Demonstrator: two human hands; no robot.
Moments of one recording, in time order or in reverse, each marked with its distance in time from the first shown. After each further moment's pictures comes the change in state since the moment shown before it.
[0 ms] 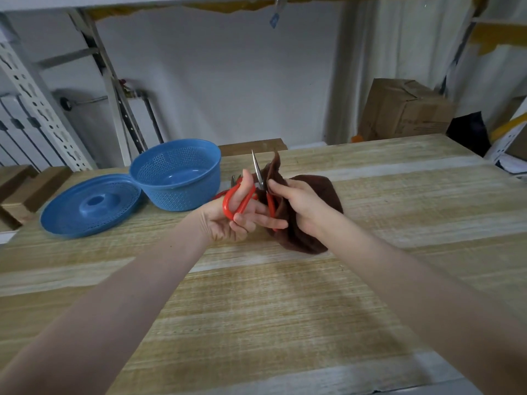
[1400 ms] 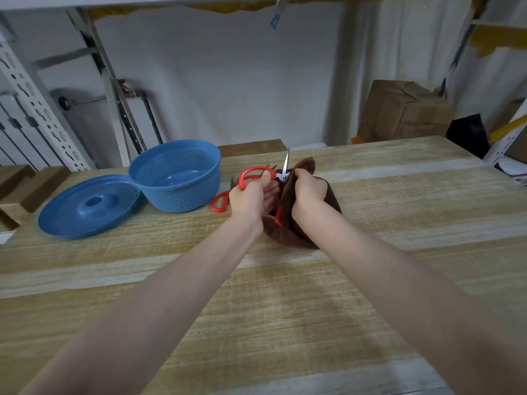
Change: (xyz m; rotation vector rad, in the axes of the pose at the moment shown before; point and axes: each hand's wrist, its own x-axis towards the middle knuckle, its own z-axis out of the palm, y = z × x) left_hand 0.055 0.002 0.048 -0.333 0.984 0.583; right_hand 0.024 -0.017 0.013 0.346 0.664 0.121
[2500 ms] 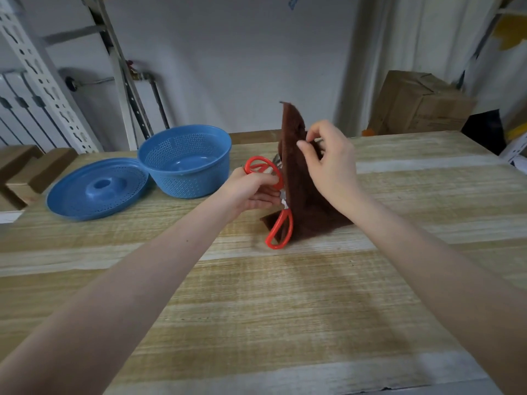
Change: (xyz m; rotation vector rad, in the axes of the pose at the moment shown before) left_hand 0.008 0.033 -0.039 0.536 -0.284 -0.049; right_hand 0.000 -0.023 -0.026 -0.771 -0.258 -1.407
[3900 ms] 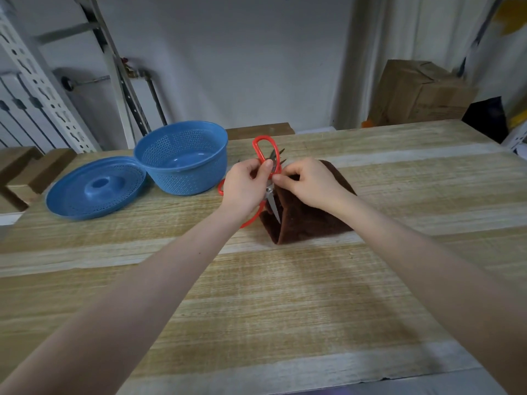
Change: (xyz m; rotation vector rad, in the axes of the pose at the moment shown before) left_hand 0.001 -0.020 0.014 0.399 0.318 0.456; right_hand -0.019 0.000 0.009 0.027 -0.612 0.223
